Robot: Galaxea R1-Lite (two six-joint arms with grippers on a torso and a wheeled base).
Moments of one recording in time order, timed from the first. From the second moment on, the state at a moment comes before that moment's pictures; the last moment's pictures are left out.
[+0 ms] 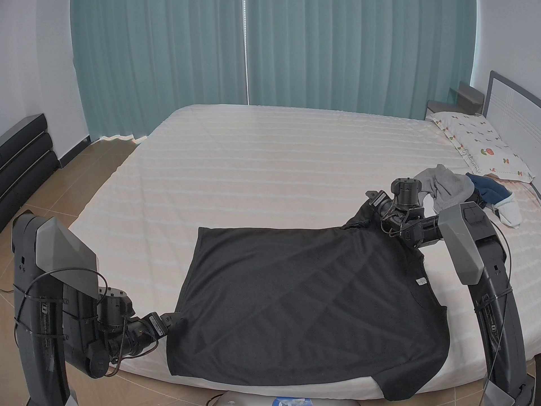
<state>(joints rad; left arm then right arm) -0.14 2.40 -0.14 -1.55 -0.12 -0.71 0.11 2.80 -2.00 -0.52 -0.09 0.81</state>
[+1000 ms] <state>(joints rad) -0.14 2.40 -0.14 -1.55 -0.12 -0.71 0.03 2.54 -1.49 -0.60 0.06 0.59</state>
